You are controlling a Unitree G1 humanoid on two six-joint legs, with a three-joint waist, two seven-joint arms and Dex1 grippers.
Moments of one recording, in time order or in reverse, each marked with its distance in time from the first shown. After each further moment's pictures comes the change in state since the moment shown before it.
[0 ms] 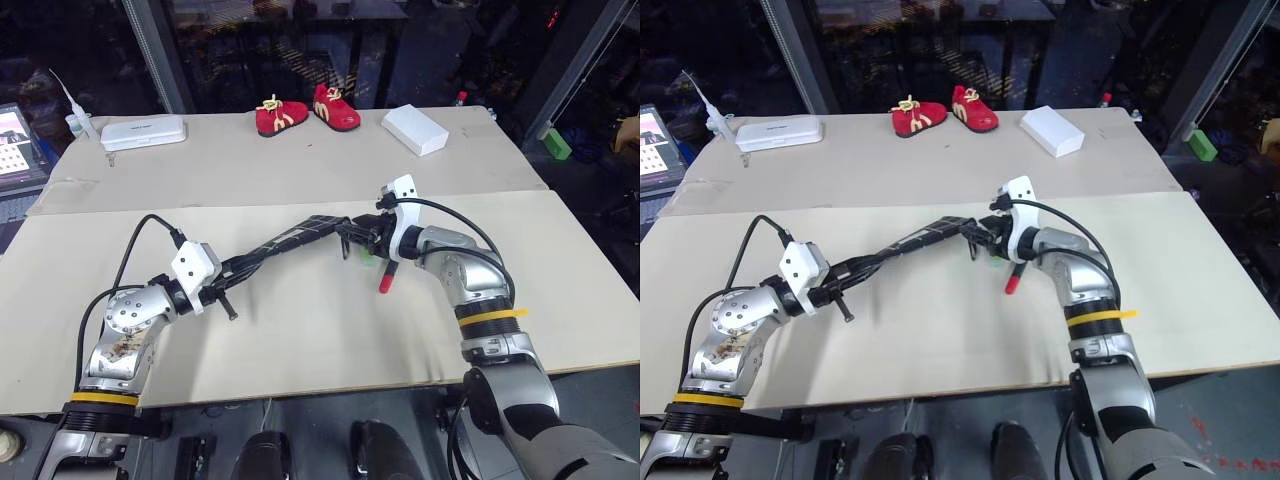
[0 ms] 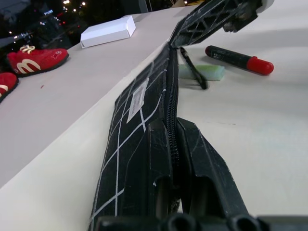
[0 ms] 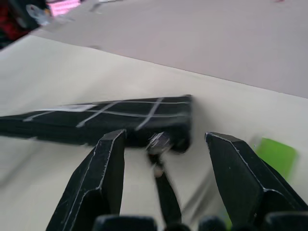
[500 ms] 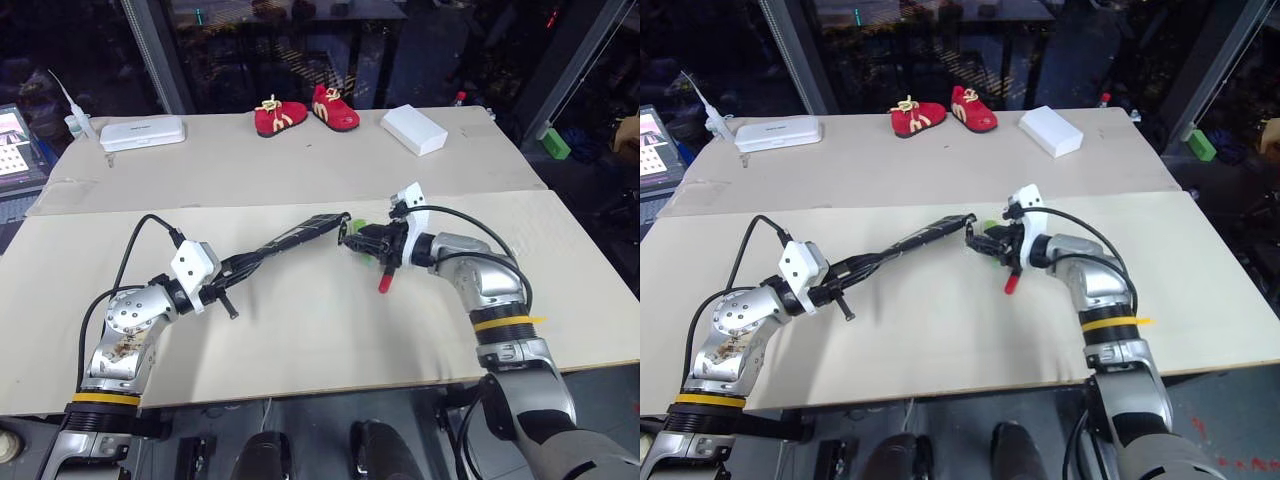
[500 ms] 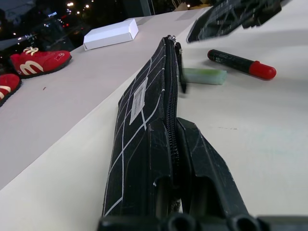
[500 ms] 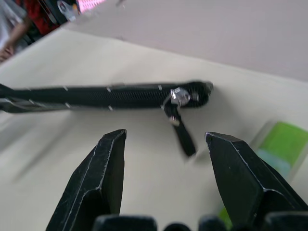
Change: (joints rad) left arm 0.000 -0.008 0.009 -0.003 0.000 0.002 0.006; right arm 0.038 -0.053 0.026 0.026 0.017 -0.011 0.083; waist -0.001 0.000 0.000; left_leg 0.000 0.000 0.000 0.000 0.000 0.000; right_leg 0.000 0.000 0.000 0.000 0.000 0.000
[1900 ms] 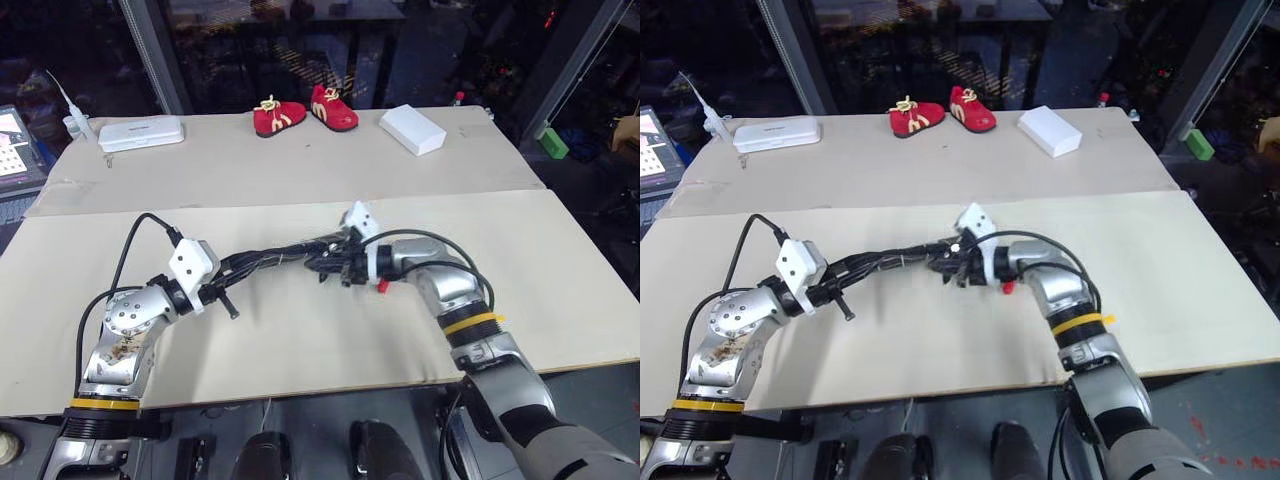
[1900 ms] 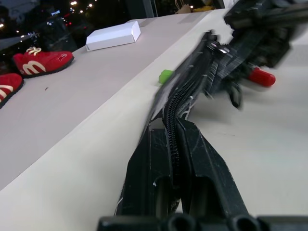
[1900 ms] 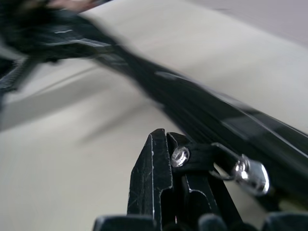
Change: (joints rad) left arm 0.021 -0.019 0.025 -0.079 -0.002 0.070 0.018; right arm -0.023 0.076 0.253 -0.044 -0.089 -0.144 0.312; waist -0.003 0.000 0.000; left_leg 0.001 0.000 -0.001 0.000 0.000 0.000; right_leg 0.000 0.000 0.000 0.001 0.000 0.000
